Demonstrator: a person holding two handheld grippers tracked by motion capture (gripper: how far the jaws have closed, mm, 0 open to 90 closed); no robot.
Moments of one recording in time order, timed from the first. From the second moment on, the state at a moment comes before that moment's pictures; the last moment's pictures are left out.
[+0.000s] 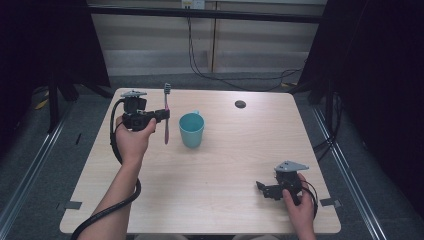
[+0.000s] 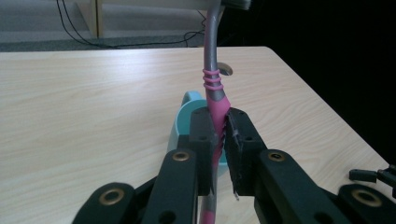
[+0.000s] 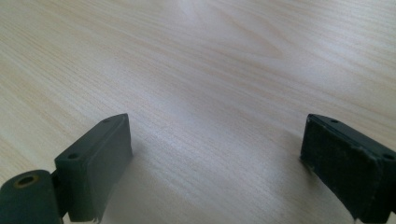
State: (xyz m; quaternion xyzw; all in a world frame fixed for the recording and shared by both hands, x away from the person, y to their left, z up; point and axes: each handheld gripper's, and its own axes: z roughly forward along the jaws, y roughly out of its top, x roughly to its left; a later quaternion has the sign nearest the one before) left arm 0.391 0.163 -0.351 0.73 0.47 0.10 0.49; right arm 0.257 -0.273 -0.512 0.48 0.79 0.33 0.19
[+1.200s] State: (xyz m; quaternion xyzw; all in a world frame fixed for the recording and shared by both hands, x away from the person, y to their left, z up) left arm 0.405 0.139 -0.336 0.71 0.46 0.11 0.53; right arm 0.257 -0.273 -0.512 0.48 0.79 0.33 0.19
